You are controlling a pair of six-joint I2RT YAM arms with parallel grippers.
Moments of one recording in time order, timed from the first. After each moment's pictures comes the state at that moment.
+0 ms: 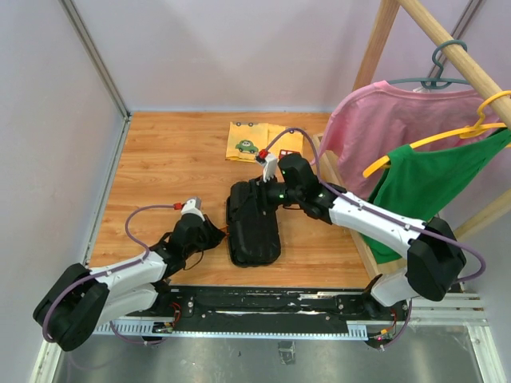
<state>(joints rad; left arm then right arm) -0.61 1.04 0.16 0.28 -0.12 -0.82 0.82 1.45 1.03 -0.09 -0.46 0.44</state>
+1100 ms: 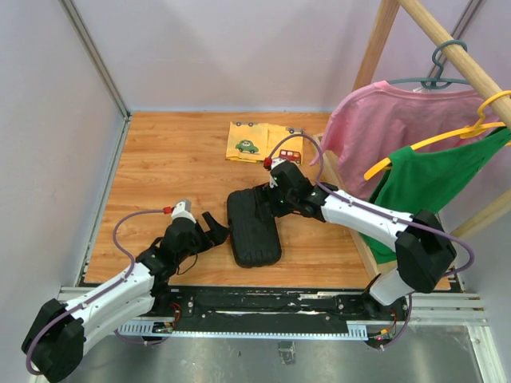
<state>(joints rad) -0.61 0.73 0.16 0.00 -0.16 -0.88 0.82 1.51 1.06 -0.34 -0.01 0.38</state>
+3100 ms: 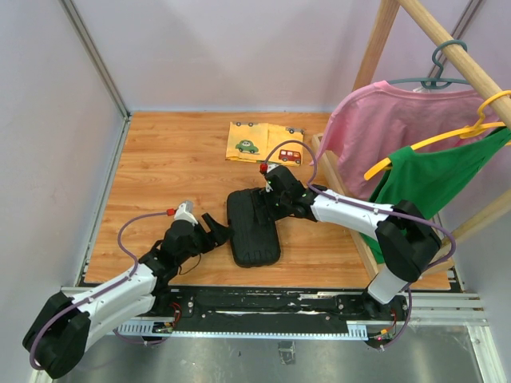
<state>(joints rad) -0.61 0.78 0.09 0.21 -0.05 -0.98 0.82 1.64 1.04 -0.28 -0.01 0.38</state>
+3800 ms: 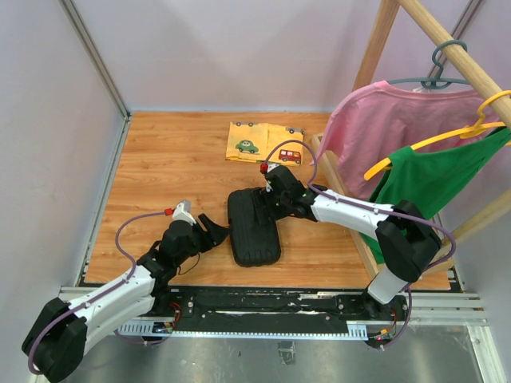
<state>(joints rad) -0.61 0.73 0.09 0.18 -0.07 -0.97 0.82 1.64 1.04 -0.28 -0.01 0.38</state>
